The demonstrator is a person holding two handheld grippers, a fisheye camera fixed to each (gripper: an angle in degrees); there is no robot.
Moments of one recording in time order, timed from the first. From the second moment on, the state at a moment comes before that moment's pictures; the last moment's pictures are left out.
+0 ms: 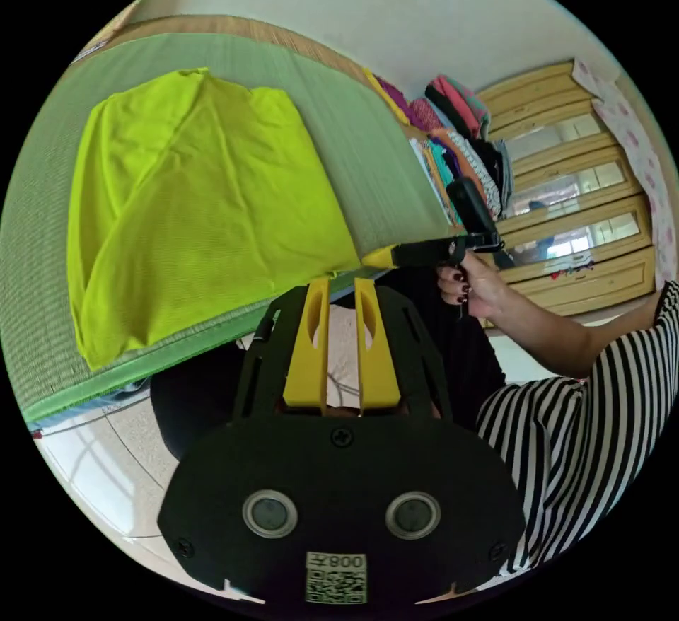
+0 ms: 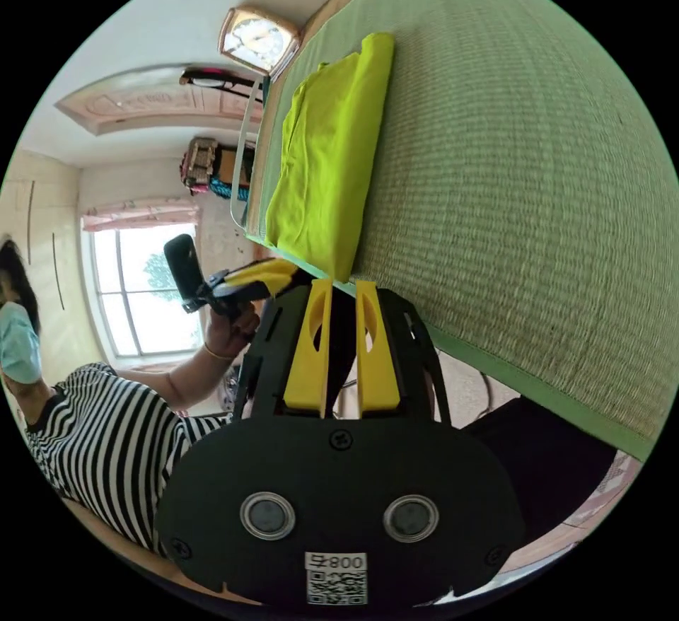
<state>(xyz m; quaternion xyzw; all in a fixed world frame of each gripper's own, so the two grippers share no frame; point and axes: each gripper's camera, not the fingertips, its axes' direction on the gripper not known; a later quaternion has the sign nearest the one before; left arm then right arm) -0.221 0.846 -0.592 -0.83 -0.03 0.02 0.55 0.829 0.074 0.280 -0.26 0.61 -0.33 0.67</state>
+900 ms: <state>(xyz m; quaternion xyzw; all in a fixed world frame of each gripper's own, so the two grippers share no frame) -0.173 0.931 -0.608 -0.83 -0.06 0.06 0.55 0.763 0.018 0.233 -0.27 0.54 -0.28 0.74</state>
